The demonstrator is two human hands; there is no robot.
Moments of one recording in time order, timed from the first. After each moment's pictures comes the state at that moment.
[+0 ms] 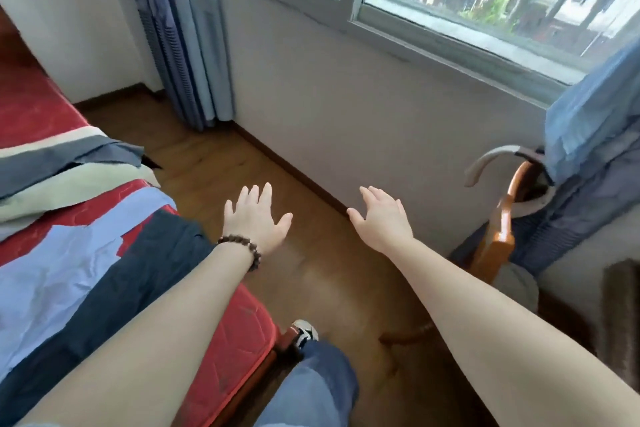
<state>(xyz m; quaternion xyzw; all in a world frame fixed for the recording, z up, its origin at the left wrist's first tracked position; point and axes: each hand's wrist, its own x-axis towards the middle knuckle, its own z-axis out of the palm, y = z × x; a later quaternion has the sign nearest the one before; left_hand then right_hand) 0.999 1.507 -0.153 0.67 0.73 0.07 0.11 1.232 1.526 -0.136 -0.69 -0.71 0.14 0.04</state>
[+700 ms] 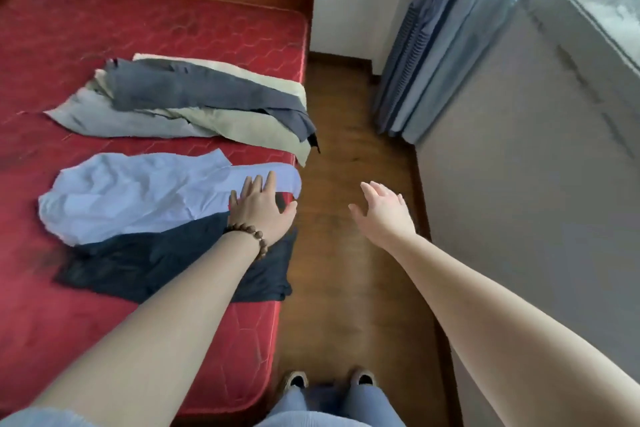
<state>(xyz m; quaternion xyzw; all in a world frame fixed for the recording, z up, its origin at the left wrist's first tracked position) 0.829 1.637 -0.167 0.28 0.94 0.12 0.12 0.964 1.820 -0.154 -0.32 -0.94 0.15 -0.06</state>
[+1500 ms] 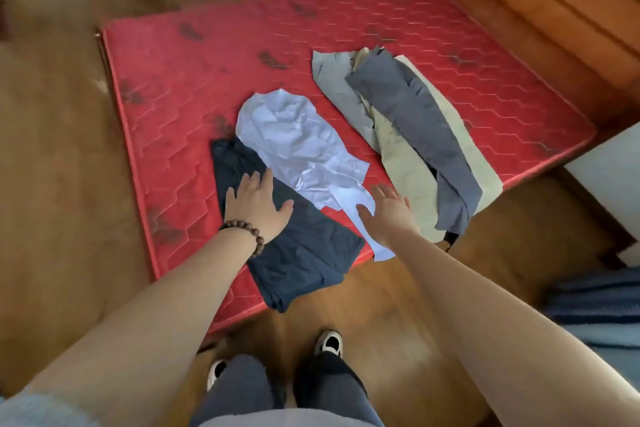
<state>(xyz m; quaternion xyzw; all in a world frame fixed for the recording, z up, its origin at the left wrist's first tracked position) 0.813 1.639 -0.176 -0.24 0.96 0.13 0.09 0.710 1.862 -0.184 0.19 -0.96 0.10 -0.18</state>
